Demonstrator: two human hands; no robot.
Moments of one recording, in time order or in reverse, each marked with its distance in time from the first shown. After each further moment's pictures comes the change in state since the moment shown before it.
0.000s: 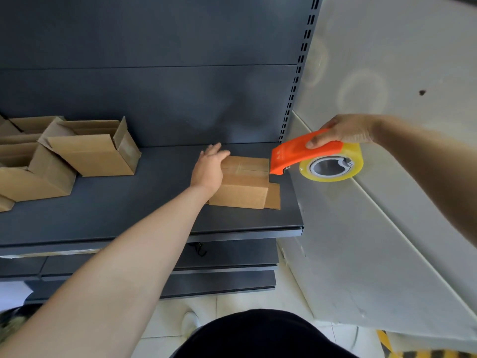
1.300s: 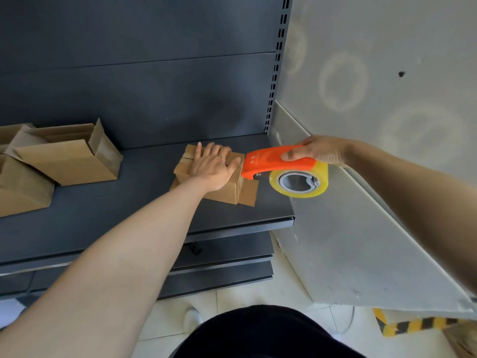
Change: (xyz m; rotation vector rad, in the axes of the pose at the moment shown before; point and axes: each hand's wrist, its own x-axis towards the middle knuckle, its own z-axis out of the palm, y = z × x) left_hand 0.018 0.019 0.017 0.550 -0.281 0.201; right_hand -0.003 0.014 0.057 0.260 -0.078 -0.021
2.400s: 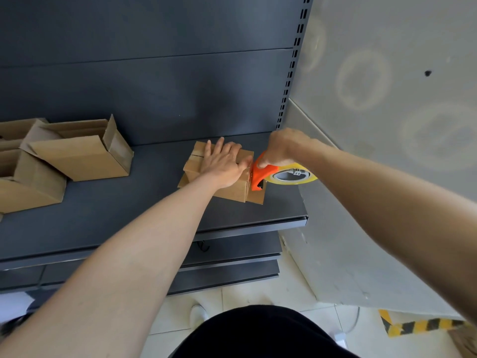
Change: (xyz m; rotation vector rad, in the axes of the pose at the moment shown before) left_hand 0.003 -0.010 0.001 -0.015 -0.038 -0.001; right_hand 0.037 -0.084 0.054 -0.592 0.216 0.079
